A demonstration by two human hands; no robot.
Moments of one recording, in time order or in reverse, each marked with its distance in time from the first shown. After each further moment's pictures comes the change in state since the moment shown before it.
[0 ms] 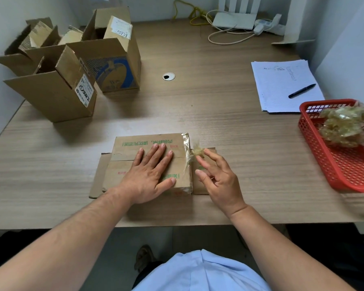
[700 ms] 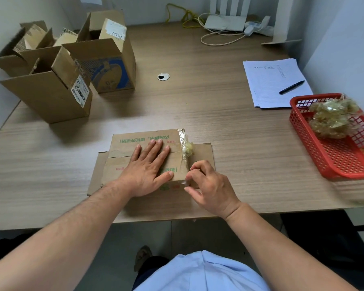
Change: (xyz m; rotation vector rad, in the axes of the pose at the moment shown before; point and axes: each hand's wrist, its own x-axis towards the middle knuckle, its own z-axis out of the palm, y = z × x) left_hand -0.002 0.000 0.000 -0.010 0.009 0.001; right_hand -0.022 -0.007 0.003 -0.413 -0.121 -0.359
